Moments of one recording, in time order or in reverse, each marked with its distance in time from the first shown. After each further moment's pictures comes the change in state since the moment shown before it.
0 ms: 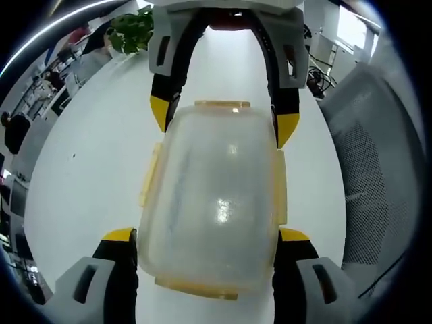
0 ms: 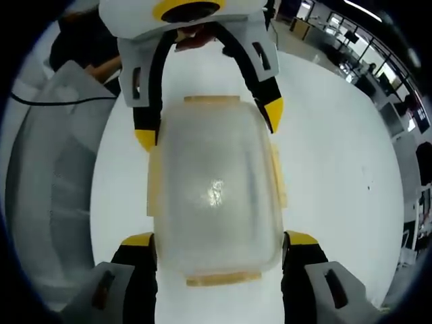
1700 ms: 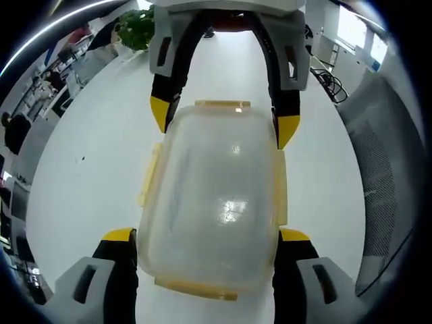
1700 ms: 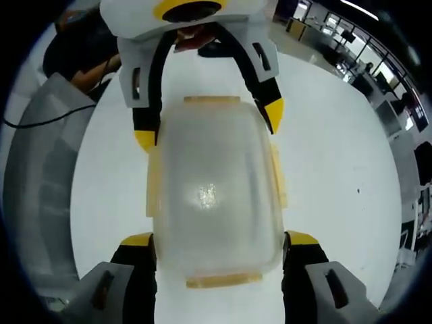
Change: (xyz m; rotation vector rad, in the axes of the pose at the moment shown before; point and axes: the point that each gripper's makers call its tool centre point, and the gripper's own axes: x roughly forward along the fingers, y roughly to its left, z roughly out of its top) left arm 0.012 0.060 0.005 0.008 -0.002 0.002; right arm 0.005 -0.059 0.001 0.006 -0.010 -0.013
